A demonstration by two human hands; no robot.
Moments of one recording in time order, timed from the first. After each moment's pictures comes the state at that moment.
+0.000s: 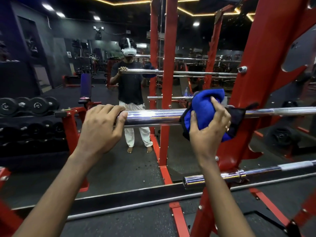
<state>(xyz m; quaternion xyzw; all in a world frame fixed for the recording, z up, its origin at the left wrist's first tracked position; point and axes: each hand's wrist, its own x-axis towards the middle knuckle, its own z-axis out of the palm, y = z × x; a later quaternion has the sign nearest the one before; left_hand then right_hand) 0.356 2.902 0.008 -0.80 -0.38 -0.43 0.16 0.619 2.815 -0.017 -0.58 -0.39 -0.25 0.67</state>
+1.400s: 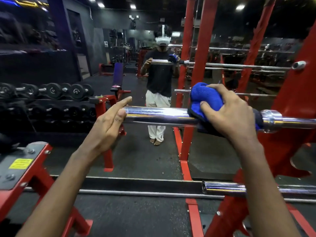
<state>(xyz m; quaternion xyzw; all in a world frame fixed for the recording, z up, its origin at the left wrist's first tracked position) 0.315 2.904 -0.004 -0.79 -0.37 -0.47 -0.15 0.633 2.829 0.055 -0.69 -0.60 -0.13 0.40</state>
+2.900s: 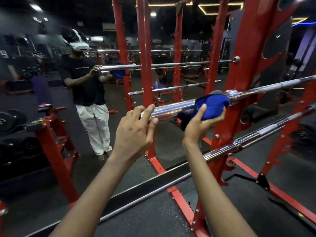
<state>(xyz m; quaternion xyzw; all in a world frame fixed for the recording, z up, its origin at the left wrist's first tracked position) 0.316 2.934 -0.011 -0.87 -0.24 -0.43 0.09 0.498 2.873 -0.024 -0.50 -0.12 -0.18 0.84</state>
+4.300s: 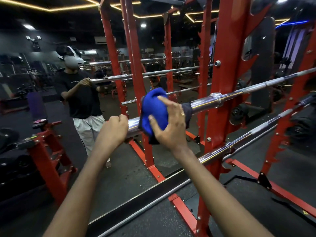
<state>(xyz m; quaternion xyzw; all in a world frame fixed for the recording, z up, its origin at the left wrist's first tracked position) 0.329 2.949 0.040 -0.83 -0.44 -0.28 -0.20 0.488 2.853 -0.008 -0.59 -0.50 -0.29 0.57</state>
